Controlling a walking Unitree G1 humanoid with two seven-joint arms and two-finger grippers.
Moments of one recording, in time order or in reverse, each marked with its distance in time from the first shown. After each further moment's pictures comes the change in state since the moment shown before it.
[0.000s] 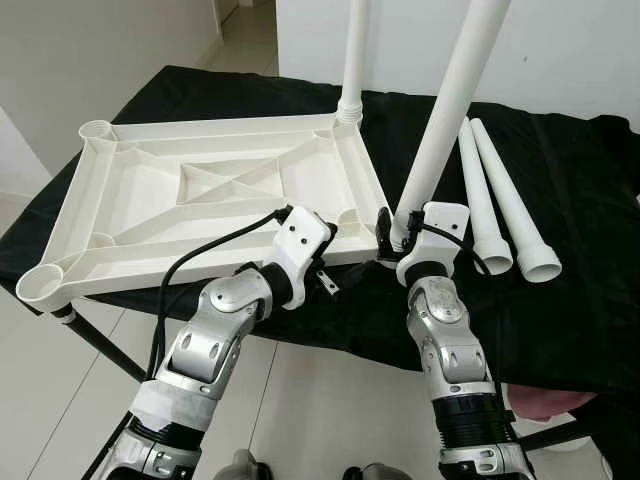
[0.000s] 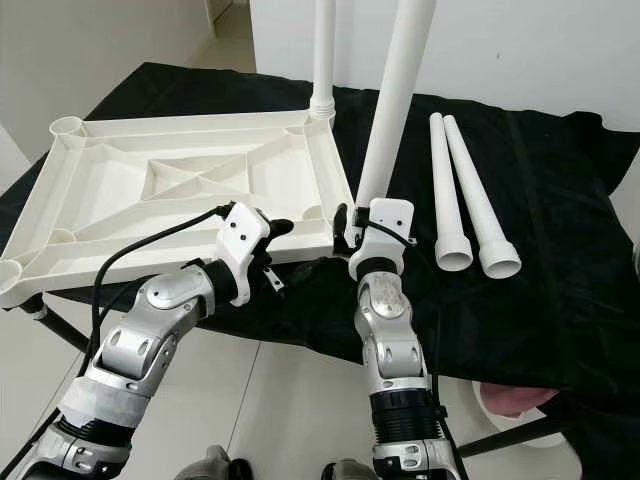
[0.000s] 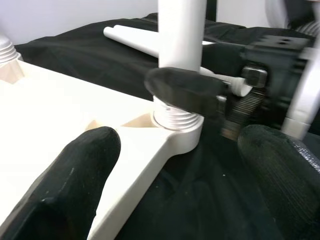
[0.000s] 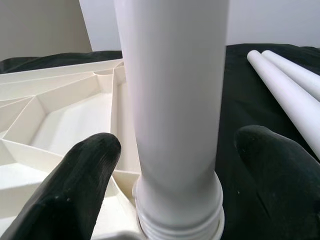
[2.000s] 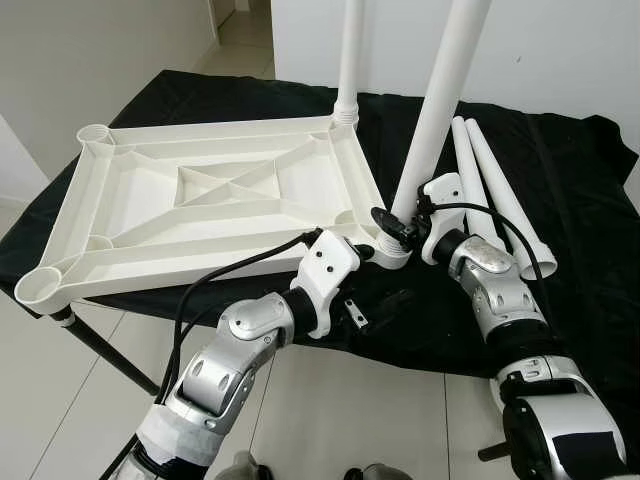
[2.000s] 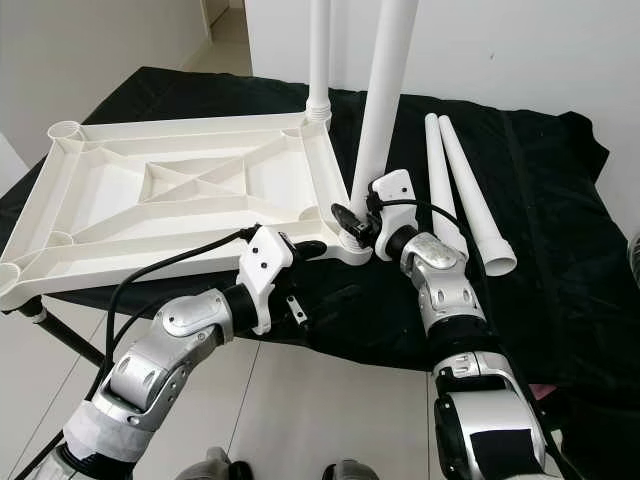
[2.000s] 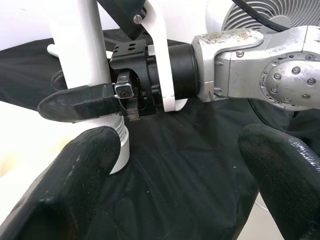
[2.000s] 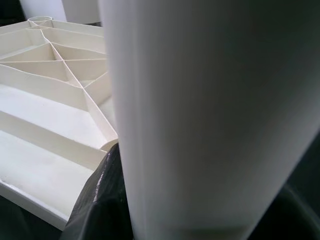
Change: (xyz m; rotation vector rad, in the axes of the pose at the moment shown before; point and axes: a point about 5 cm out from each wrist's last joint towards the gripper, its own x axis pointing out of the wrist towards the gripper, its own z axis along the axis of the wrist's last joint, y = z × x) left arm 0.000 -0.046 0.006 -0.049 -0.072 -0.170; right arm 0.059 -0.037 -0.001 -0.190 0.114 0.591
